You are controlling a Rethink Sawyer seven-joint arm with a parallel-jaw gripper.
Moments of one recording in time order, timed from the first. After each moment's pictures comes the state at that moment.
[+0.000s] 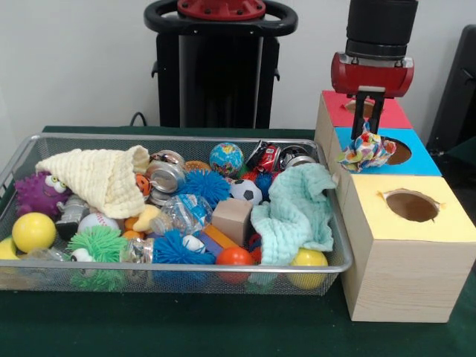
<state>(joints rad) 0.11 -0.74 -0.12 1.87 0.19 0.26 1.70</state>
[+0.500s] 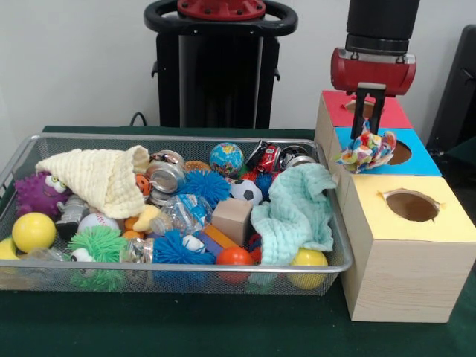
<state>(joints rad) 0.13 -0.74 -0.16 1.83 0.22 0.26 1.70</state>
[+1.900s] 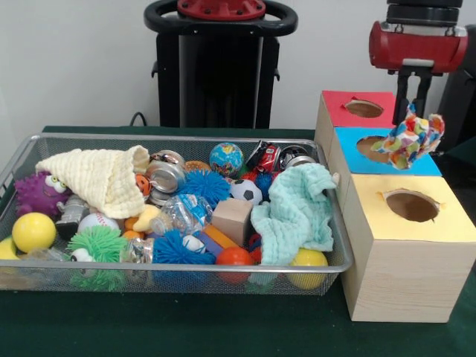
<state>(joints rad) 0.21 -0.74 -0.22 1.67 0.27 0.41 1.71</state>
